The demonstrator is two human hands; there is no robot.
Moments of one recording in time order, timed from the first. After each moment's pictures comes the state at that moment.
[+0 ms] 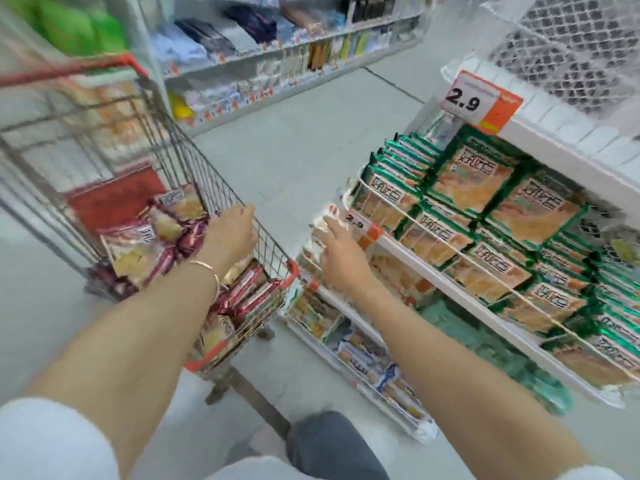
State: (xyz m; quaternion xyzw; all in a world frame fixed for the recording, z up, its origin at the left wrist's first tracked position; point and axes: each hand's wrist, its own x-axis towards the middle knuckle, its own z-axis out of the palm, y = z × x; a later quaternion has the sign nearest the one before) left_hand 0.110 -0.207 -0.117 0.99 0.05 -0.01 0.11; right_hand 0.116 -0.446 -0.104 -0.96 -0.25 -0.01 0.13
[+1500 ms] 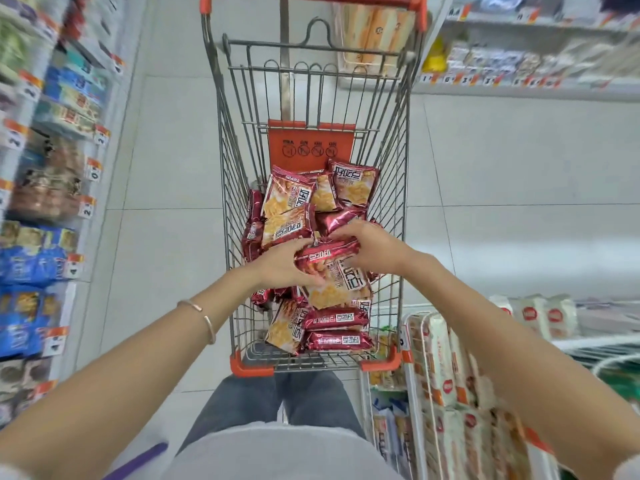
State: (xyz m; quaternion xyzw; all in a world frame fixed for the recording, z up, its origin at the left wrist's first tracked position) left_hand 0.071 -0.099 -0.154 0.71 0.37 -0.17 0.57; right_hand 0.276 -0.186 -0.161 -0.68 -0.62 0.37 0.09
